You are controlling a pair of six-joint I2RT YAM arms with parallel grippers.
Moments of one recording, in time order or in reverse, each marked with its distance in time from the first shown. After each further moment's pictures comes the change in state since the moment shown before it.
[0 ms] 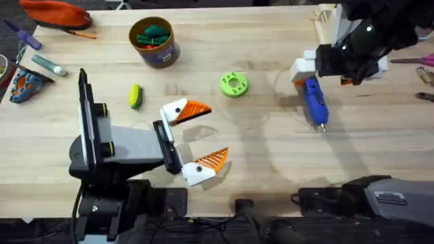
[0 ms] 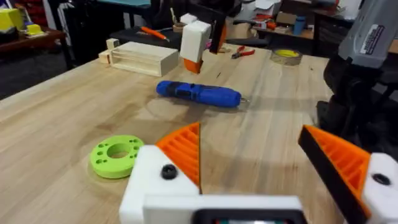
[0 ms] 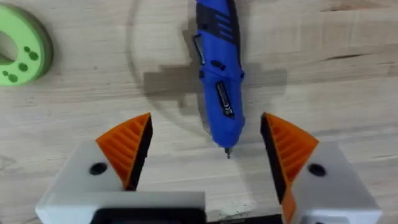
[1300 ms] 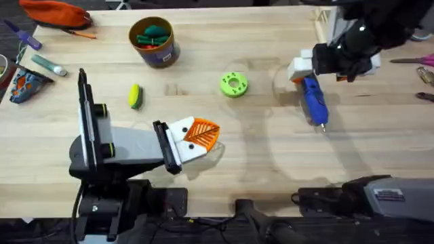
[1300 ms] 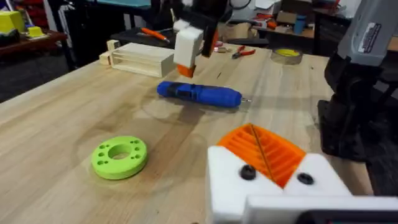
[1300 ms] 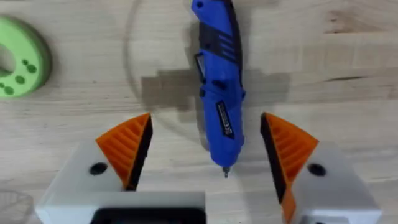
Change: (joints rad) left arm 0.000 0.000 0.000 0.000 0.000 0.011; right arm -0.028 0.046 -0.014 0.081 -0.012 -0.072
